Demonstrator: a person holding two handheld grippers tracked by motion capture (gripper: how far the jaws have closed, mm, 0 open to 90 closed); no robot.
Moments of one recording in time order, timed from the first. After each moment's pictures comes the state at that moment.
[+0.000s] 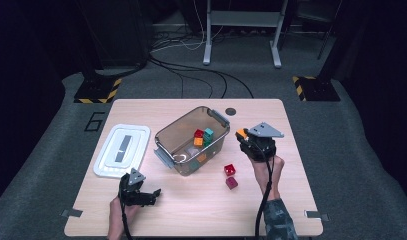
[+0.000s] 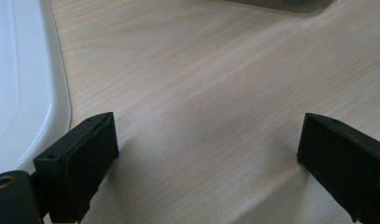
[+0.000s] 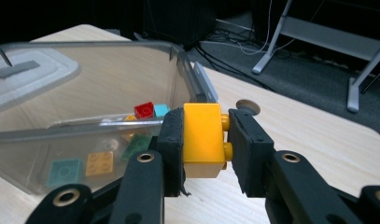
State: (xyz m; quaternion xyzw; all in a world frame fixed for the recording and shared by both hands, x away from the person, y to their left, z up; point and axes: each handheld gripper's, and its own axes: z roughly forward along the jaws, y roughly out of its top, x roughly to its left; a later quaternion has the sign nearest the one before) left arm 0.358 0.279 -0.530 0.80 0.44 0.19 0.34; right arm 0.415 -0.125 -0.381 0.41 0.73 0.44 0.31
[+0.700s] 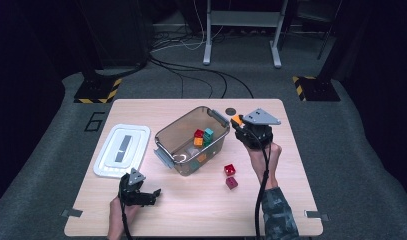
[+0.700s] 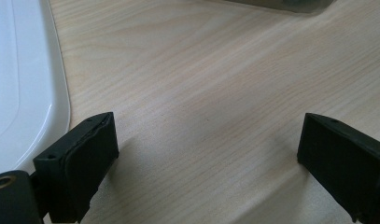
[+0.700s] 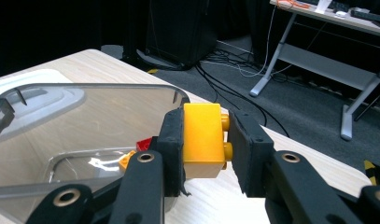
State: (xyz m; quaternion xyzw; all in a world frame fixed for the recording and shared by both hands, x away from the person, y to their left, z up) left arm 0.358 0.279 -0.530 0.81 0.44 0.19 0.34; right arm 0.424 -0.108 -0.341 0.38 0.73 0.45 0.34
